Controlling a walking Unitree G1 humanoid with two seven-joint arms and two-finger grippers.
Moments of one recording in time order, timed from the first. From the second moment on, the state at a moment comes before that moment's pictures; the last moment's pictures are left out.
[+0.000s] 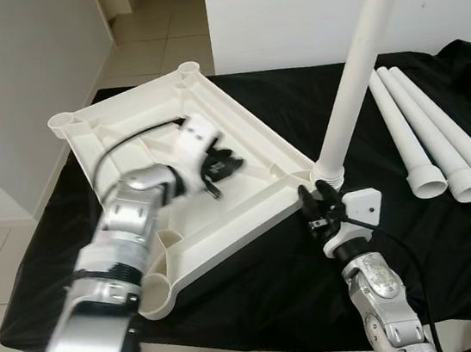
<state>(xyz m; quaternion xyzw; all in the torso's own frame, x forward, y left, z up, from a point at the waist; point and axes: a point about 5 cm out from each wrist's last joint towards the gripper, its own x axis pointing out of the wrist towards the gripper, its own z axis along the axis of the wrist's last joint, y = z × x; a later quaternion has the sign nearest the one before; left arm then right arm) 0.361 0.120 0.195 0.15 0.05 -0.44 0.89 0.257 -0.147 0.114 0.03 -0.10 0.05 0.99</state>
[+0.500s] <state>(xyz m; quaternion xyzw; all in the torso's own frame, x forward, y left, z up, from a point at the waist) 0.359 0.182 0.169 0.23 0.14 -0.37 0.89 0.251 -0.154 0.105 0.03 -0.08 0.02 1.00</state>
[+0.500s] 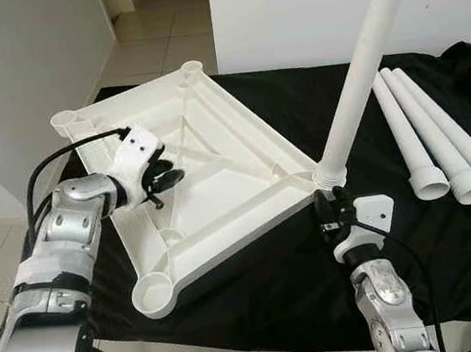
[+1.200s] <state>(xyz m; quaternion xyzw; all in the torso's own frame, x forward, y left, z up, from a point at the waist) 0.336 0.172 0.132 0.33 0.17 -0.39 0.85 0.255 -0.149 0.094 0.03 -0.03 -0.01 1.00</state>
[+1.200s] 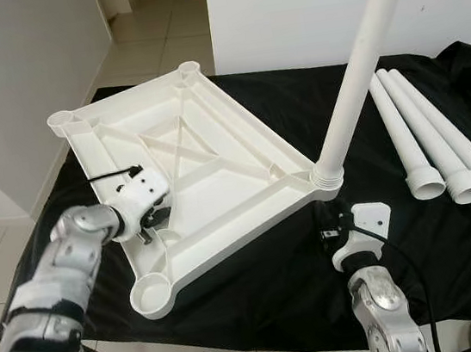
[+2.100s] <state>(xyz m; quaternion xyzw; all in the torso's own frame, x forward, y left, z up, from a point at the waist) 0.316 0.124 0.132 0.30 0.16 -0.42 0.84 0.331 -0.163 0.103 -0.01 0.02 -0.02 1.00</state>
